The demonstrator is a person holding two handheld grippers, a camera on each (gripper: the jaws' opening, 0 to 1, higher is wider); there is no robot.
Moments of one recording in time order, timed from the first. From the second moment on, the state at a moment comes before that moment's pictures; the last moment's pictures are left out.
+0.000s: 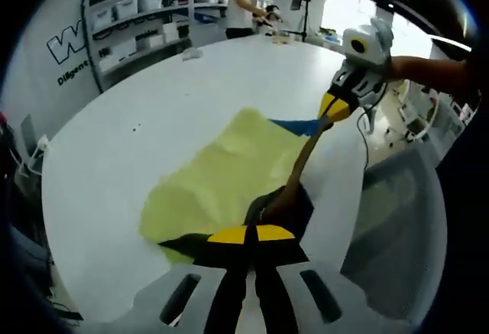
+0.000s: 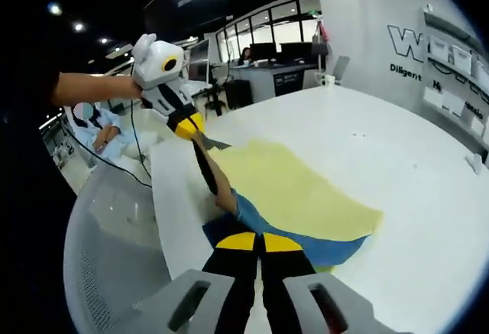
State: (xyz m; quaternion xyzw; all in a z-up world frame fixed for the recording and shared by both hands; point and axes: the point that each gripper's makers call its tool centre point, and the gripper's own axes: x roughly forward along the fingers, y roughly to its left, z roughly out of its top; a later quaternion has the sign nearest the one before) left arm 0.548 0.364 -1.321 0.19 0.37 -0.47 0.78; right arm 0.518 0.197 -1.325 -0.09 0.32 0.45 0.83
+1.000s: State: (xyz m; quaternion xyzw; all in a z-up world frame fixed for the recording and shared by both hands) left arm 0.466 0.369 -1.320 0.15 0.41 -0.51 0.74; right arm 0.434 0.204 -1.321 -0.07 0.38 0.50 0.78
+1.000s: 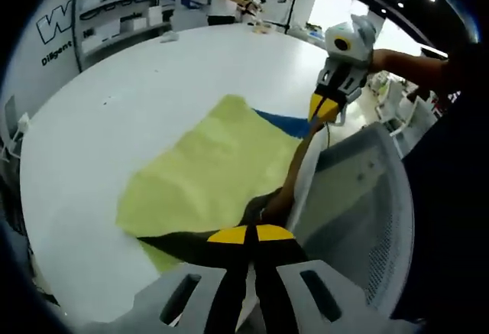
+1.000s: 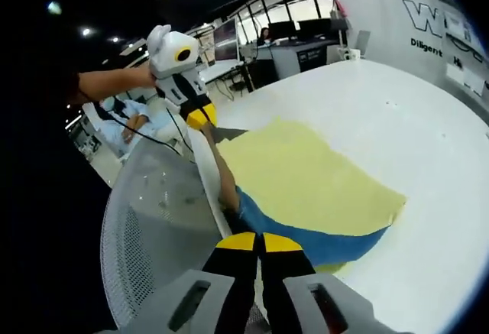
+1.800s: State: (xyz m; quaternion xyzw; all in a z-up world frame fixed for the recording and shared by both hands) left arm 0.542 0.360 -1.278 0.12 0.37 -0.51 0.77; right arm 0.534 0.198 -1.267 -0.10 0.30 0.47 0.83
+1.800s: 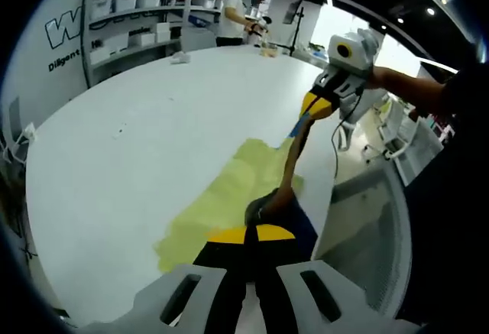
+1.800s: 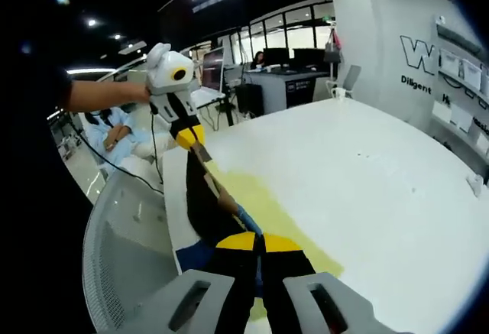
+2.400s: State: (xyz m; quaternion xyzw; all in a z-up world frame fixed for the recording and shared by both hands) left arm 0.603 0.361 -1.274 0.12 0.35 -0.48 0.80; right arm 0.586 0.201 -1.259 -0.12 0.26 0.43 0.86
